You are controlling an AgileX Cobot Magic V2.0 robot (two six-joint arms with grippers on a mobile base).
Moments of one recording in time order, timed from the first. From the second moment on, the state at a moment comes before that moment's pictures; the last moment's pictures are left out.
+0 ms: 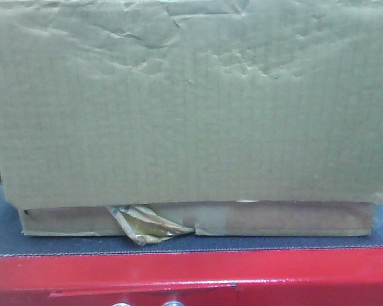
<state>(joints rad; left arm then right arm) -0.61 1.73 -1.76 0.35 1.21 -0.75 -0.12 0.00 0.00 0.06 0.00 -0.03</state>
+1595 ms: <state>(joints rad) -0.59 1.68 -1.82 0.32 1.14 -0.70 -0.12 0.00 0.00 0.06 0.00 -0.03</state>
